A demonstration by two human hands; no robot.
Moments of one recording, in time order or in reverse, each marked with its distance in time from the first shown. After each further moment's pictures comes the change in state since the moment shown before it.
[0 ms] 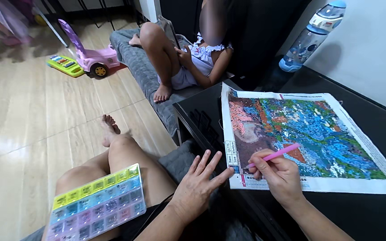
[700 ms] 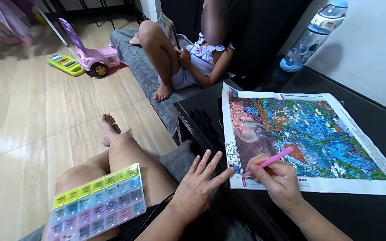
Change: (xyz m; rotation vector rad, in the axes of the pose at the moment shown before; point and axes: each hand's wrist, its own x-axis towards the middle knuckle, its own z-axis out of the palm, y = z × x) left_hand 0.000 0.000 0.001 -0.015 0.021 -0.006; right_hand -0.003 0.000 0.000 0.010 -0.096 -0.065
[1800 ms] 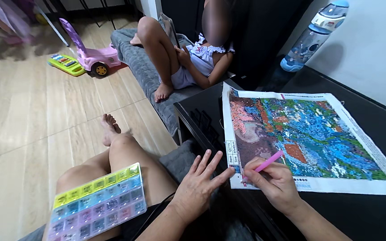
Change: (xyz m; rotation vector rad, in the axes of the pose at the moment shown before) left_hand 0.000 0.001 0.000 0.001 -0.007 0.002; right_hand -0.001 -0.002 0.002 0.051 -0.097 -0.041
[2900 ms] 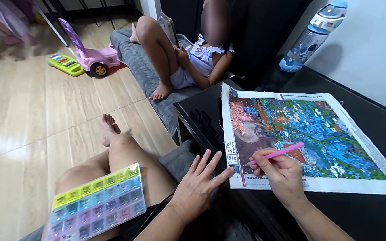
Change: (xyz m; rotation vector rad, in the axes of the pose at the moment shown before) left_hand 0.000 -0.001 0.000 0.011 0.004 0.003; right_hand 0.005 0.000 -0.003 -0.016 0.267 0.149
